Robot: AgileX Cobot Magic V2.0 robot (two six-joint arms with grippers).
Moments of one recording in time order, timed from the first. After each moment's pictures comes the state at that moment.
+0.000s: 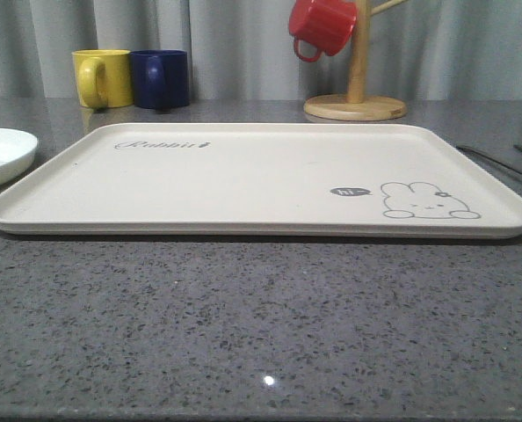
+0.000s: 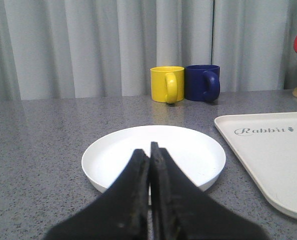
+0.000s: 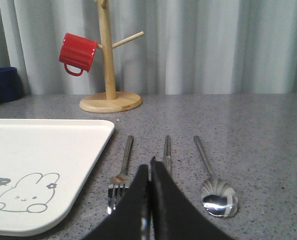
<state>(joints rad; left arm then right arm) -0.05 0.00 0.00 0.07 0.01 -0.02 0.04 -0.01 0.03 -0.03 -0.02 0.08</state>
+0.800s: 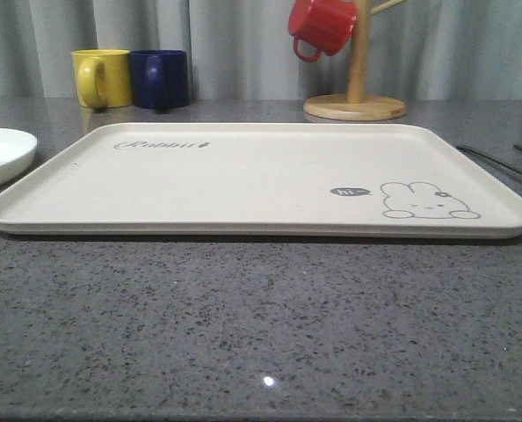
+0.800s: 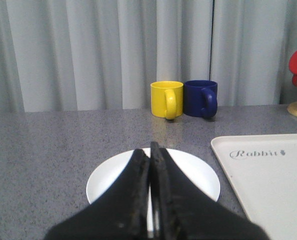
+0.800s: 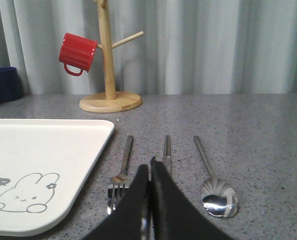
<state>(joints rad) -0.05 0.05 -0.26 0.06 0.22 -0.02 0.04 -0.01 0.03 -0.03 -0.02 0.08</state>
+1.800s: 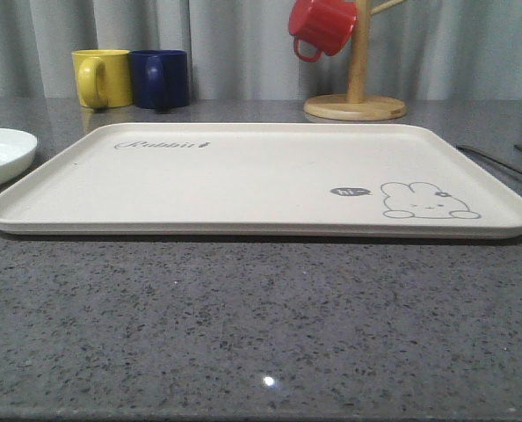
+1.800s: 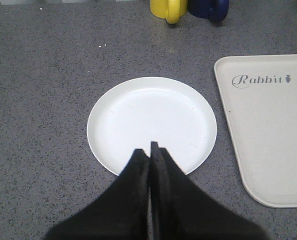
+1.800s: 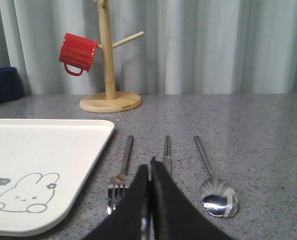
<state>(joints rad) -0.05 0.63 -0.85 0.06 0.80 -0.02 0.04 -0.01 0.03 -0.03 -0.02 0.08</state>
